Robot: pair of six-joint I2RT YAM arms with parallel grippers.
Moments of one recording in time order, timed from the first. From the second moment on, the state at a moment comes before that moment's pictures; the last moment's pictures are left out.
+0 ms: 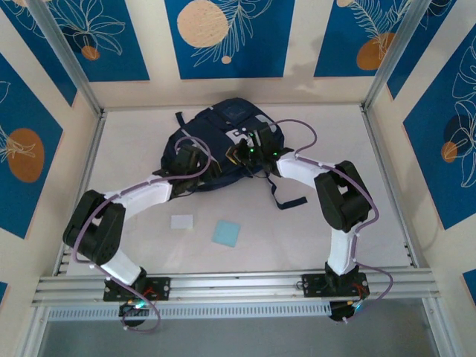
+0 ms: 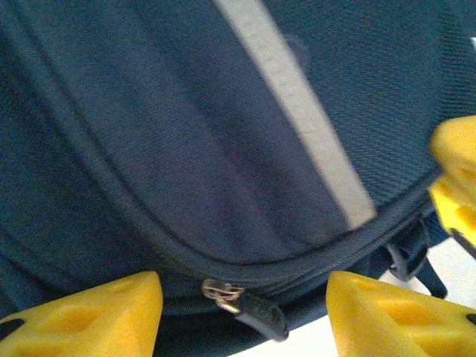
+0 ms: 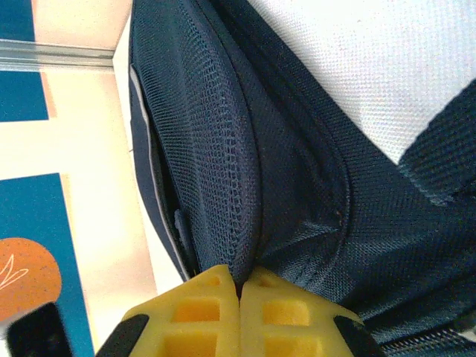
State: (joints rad) left arm -0.52 1.59 0.90 -0.08 0.03 -0.81; right arm 0.54 1.90 1.26 0.02 -0.38 1.17
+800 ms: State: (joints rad) left arm -0.55 1.70 0.96 -0.13 -0.06 -0.67; right arm 0.50 1.93 1.18 0.17 -0.44 1.23
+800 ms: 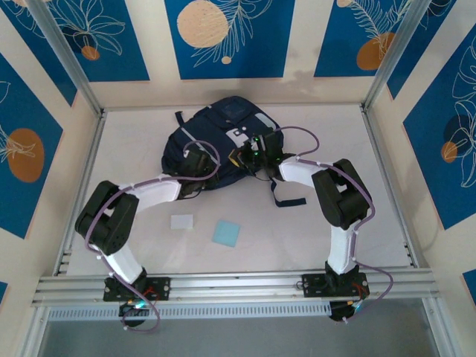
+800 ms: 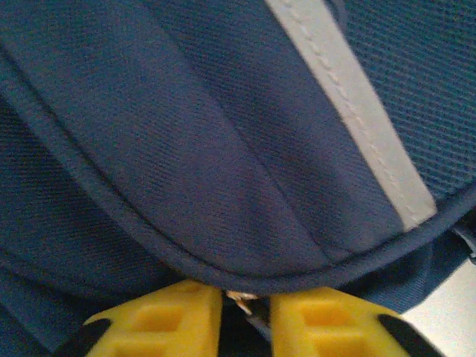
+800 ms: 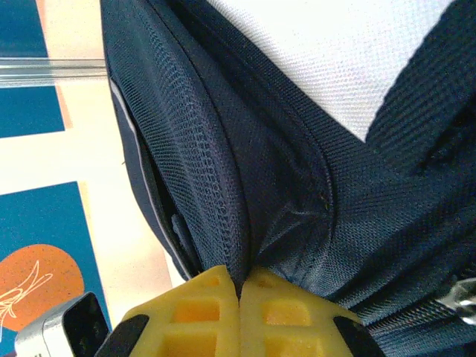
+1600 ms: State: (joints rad) left arm -0.44 1.71 1.13 -0.41 0.04 -0.30; right arm 0.40 1.92 1.21 0.04 -0.64 0.99
